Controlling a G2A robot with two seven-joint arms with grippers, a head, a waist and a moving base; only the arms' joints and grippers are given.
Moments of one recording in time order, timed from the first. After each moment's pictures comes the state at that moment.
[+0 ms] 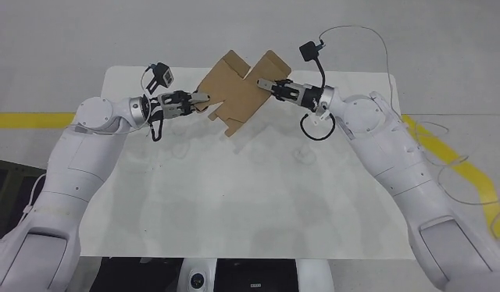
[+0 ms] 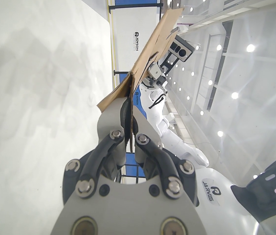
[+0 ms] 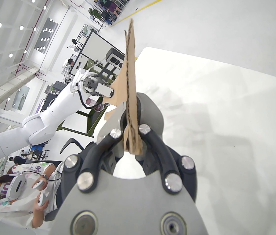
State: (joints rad) left arm 0.67 -0.99 -1.03 -1.01 -0.65 -0.24 -1.17; right arm -0.56 -1.23 0.86 -1.06 0.05 -0.54 0.64
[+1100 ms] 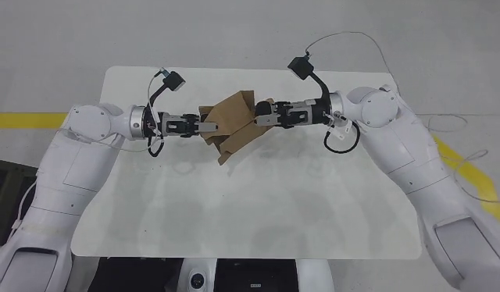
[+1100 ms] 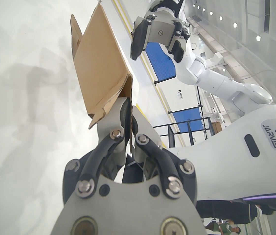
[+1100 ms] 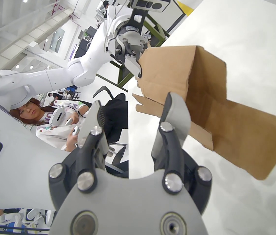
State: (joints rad) left arm 0.79 -0.94 -1.13 -1.33 -0.42 -0.50 -1.32; right arm -0.50 -1.15 0.77 -1.16 0.42 -0.68 1.14
